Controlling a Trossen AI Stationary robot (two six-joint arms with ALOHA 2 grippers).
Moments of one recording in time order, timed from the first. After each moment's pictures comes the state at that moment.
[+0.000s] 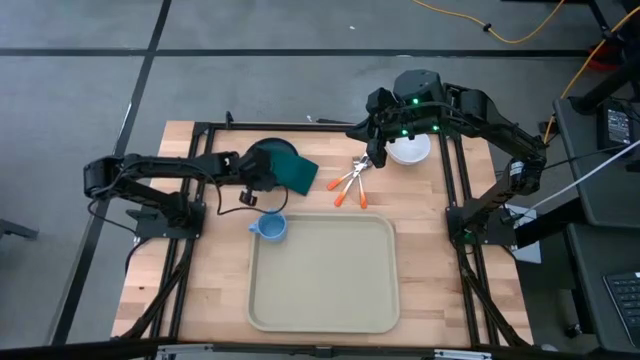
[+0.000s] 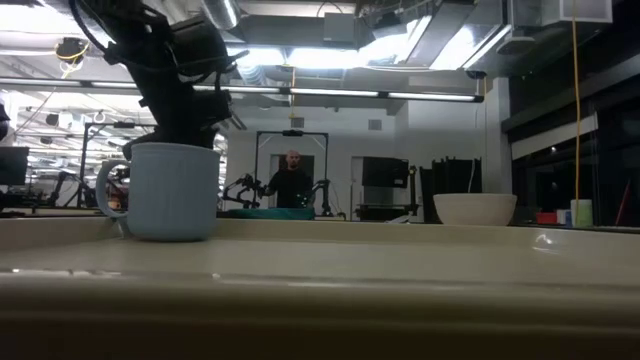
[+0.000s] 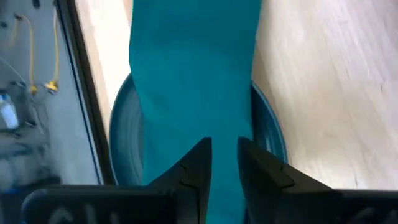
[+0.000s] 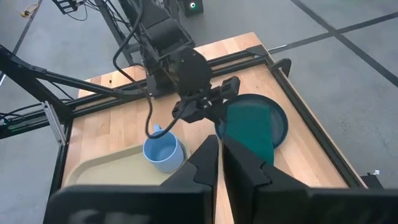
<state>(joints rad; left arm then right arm) 0.35 1.24 0.67 -0.43 -0.23 0.76 -0.22 1.59 2.09 -1.04 -0.07 0.15</state>
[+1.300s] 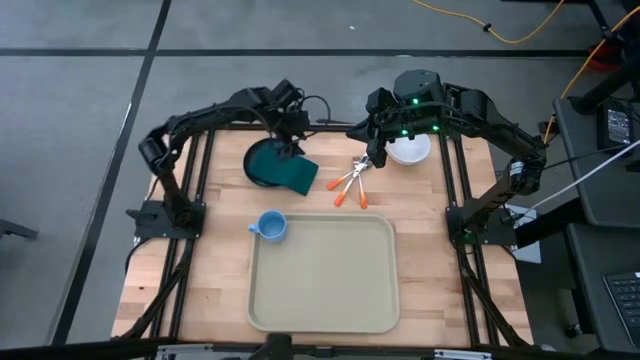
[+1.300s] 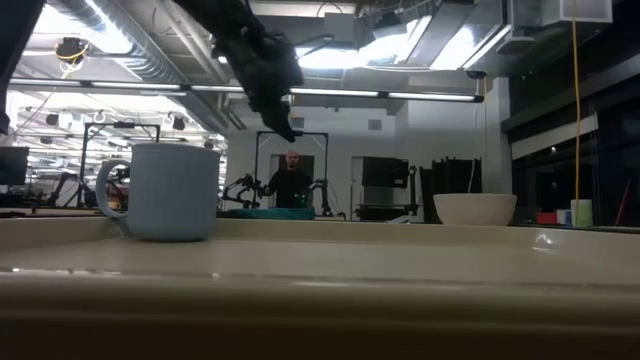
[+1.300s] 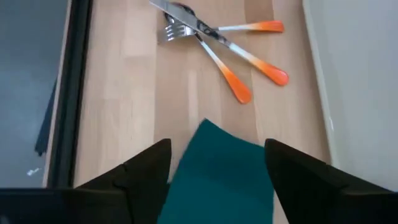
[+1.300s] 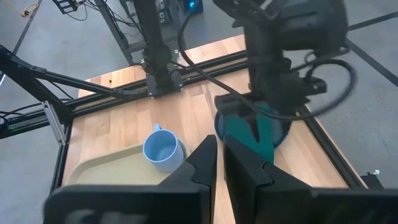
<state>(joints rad) 0.65 1.77 1.54 -0.86 0.39 0.55 -0.22 1.59 2.09 -1.04 -0.07 0.15</state>
